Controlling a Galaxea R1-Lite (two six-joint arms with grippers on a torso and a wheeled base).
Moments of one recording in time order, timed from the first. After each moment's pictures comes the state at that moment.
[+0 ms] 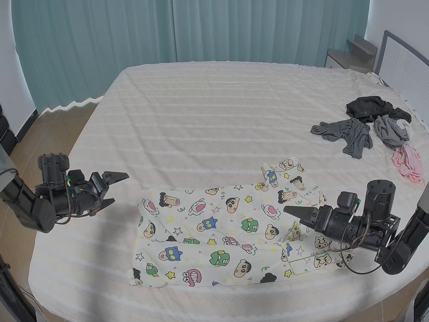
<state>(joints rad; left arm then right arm) 0.05 1.92 -0.66 -0.80 -0.52 -0.79 0.38 1.89 -0.30 -1.27 0.34 0.77</state>
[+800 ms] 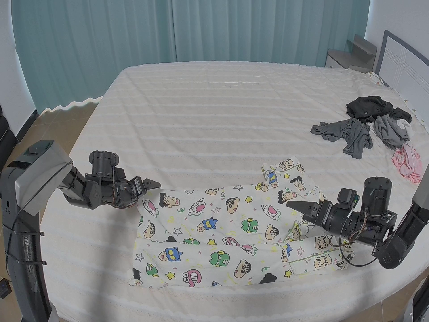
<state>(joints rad) -0.06 2.35 -1.23 -0.46 -0.38 -0.51 0.34 1.93 -0.35 -1.26 0.33 0.75</state>
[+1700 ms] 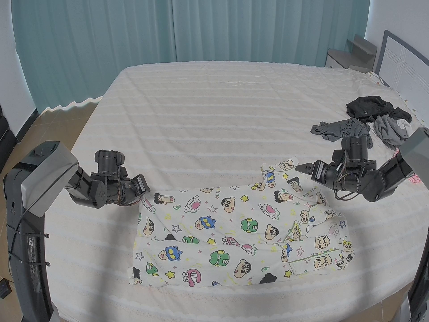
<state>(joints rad) -0.08 2.38 -1.28 -0.46 -0.26 -0.54 0.15 2.14 -1.05 -0.58 0.17 0.47</state>
